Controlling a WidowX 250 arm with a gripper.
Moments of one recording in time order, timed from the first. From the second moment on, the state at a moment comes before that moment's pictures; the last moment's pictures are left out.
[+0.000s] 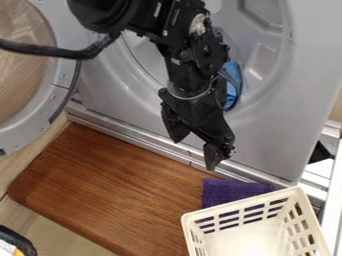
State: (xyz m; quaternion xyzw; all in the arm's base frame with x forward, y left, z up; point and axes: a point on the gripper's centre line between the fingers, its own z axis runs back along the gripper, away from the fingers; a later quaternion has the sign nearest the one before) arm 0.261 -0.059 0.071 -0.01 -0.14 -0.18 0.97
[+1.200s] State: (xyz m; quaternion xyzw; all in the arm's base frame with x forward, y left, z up) arm 0.256 -0.106 -0.015 -0.06 -0.08 -0.33 0.94
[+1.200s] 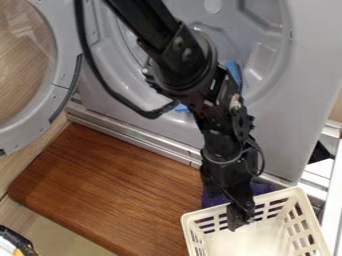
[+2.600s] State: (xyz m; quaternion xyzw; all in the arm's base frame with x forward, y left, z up) arm 0.185 -0.062 0.052 -0.05 -0.16 -0.14 0.97
